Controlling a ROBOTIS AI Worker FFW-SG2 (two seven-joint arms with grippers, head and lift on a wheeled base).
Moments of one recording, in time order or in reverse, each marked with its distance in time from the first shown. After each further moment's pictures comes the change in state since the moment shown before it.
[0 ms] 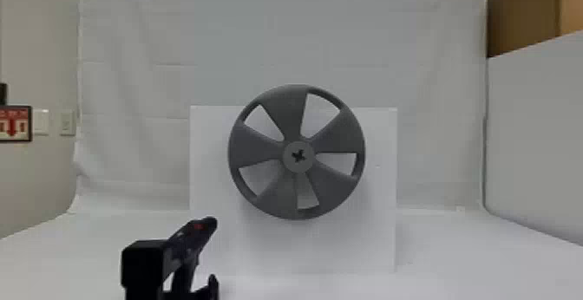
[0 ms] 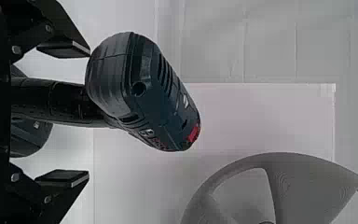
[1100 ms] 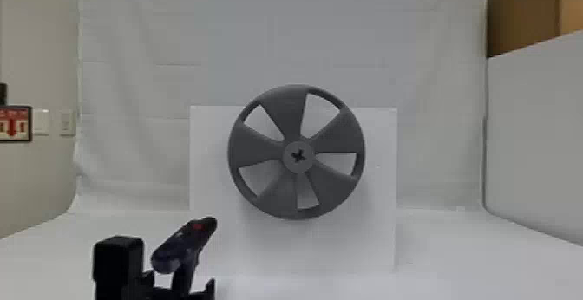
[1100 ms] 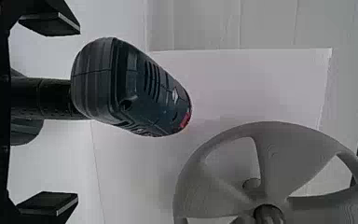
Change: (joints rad) left arm 0.015 0.000 0.138 0.007 -0.065 -0.014 -0.437; right arm 0.014 0.002 -0.014 0.003 -0.009 0.000 0.001
